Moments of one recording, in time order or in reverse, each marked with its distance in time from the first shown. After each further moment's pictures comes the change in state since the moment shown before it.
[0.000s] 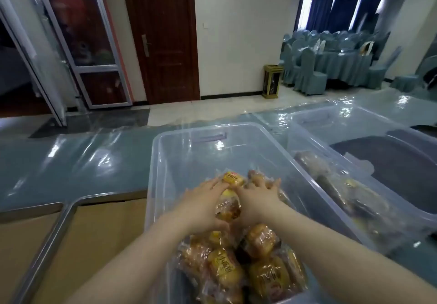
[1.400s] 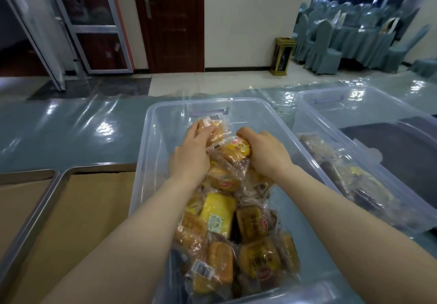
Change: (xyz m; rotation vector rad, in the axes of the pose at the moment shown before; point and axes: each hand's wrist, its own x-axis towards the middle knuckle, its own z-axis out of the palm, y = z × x) left_hand 0.053 -0.014 0.000 -0.232 0.612 -0.300; right_hand 0.034 0.040 -0.033 0.315 0.417 -0.151
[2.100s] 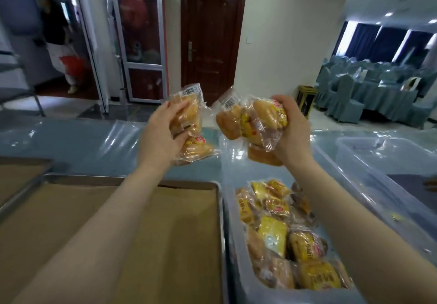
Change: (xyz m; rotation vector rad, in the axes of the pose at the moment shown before) left_hand -0.049 -0.106 -0.220 -0.248 0.434 0.094; right_hand -0.005 -0.196 -0.078 0.554 0.582 -0.216
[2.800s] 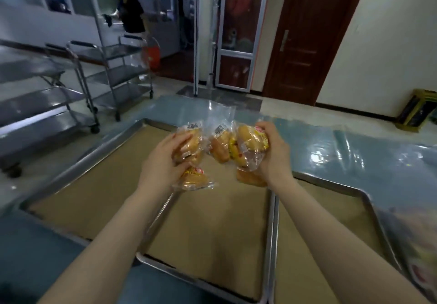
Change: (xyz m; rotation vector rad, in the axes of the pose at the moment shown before) left_hand -0.108 -0.288 -0.362 0.241 -0.006 -0.324; right_hand -0.118 -0.272 0.375 0.339 -0.411 0.132
